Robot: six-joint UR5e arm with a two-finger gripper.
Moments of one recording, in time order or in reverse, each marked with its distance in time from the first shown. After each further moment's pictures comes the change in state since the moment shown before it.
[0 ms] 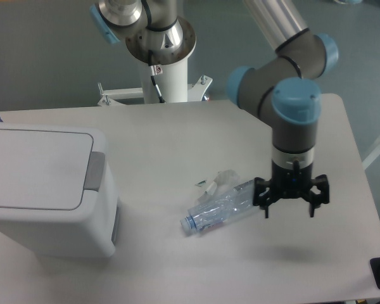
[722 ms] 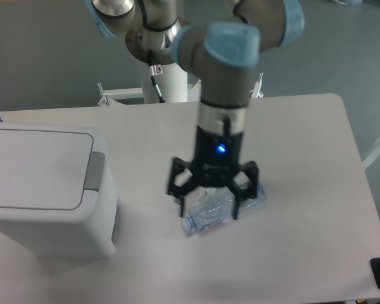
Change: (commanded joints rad) arm -0.163 0.235 -0.061 -0.009 -0.218 -0.169
